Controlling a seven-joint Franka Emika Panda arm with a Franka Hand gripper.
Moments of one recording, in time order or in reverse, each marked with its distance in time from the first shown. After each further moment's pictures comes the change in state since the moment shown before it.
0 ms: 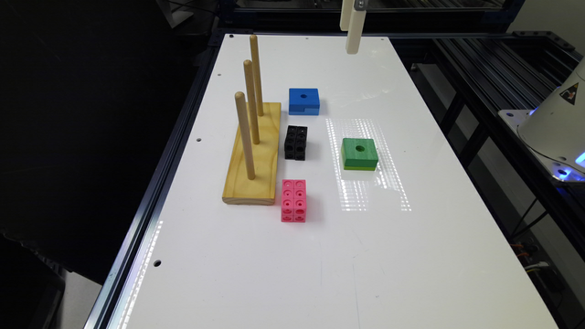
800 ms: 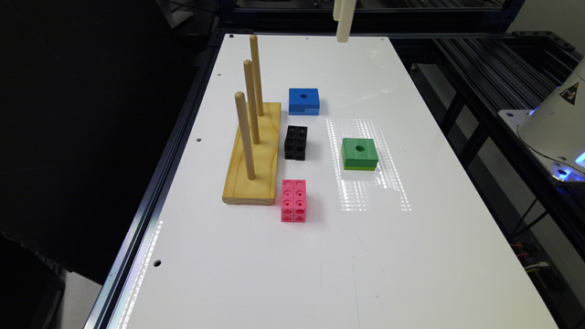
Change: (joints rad) arm -0.057 0.053 -0.002 0.078 0.000 0.004 -0.031
